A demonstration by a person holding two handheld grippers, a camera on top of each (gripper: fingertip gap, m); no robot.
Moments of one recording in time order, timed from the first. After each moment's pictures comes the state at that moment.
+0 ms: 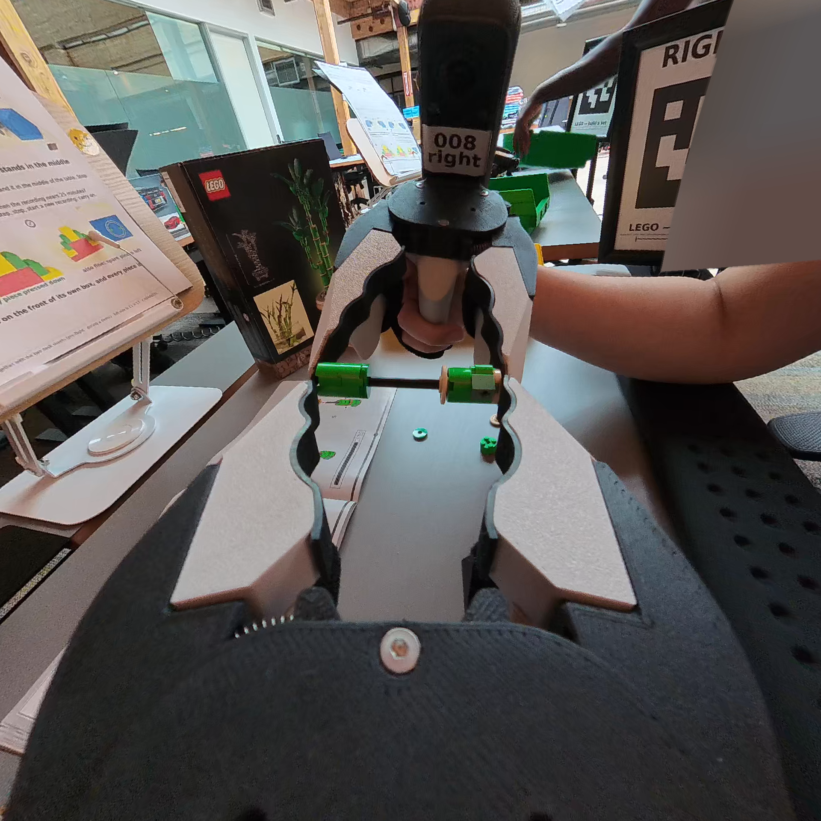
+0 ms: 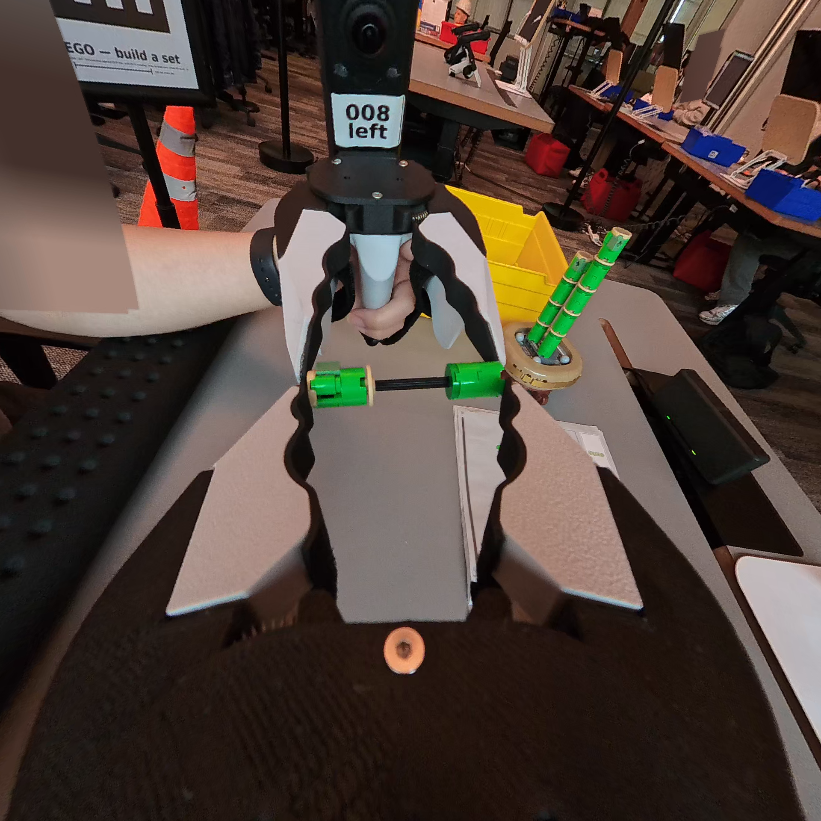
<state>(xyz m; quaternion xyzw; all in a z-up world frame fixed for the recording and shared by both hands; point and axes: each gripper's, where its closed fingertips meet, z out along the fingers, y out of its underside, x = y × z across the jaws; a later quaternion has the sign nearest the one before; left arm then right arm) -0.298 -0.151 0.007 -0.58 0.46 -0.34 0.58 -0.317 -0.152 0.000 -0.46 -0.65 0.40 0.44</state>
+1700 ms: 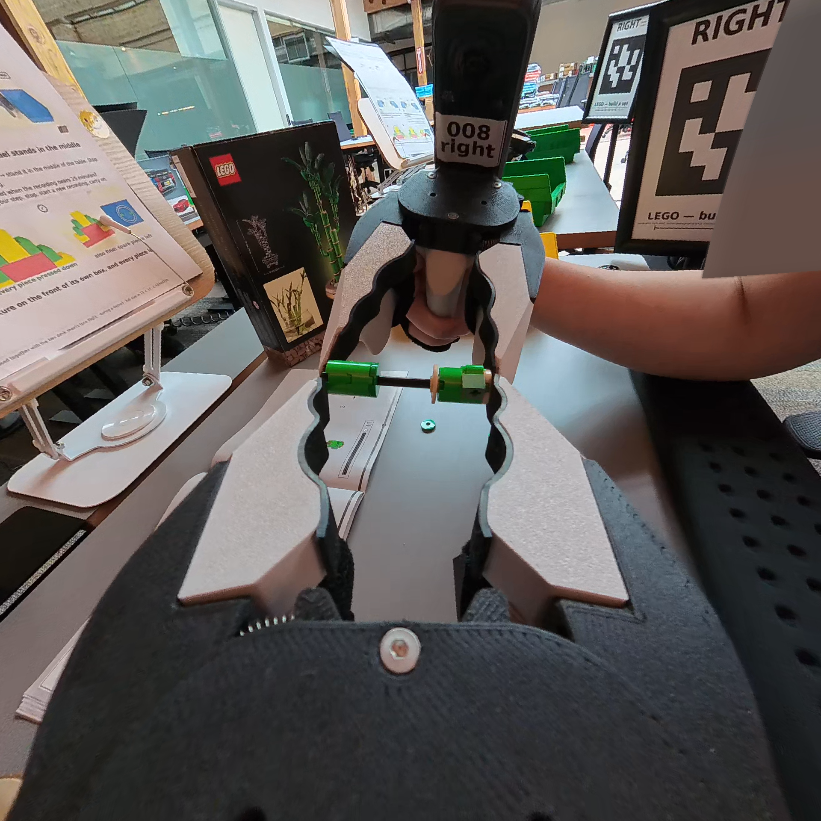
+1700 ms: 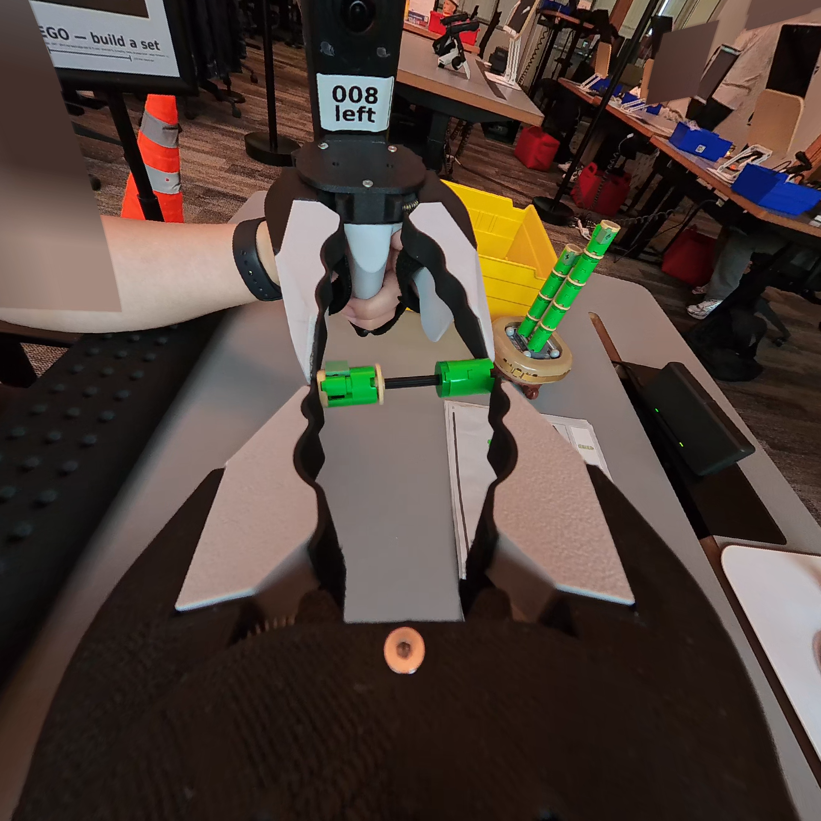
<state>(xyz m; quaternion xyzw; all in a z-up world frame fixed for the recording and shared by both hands) -0.300 -0.146 0.006 -0.60 0.45 -0.33 0.57 -0.318 -0.146 -0.002 -0.47 -0.65 0.39 0.45</state>
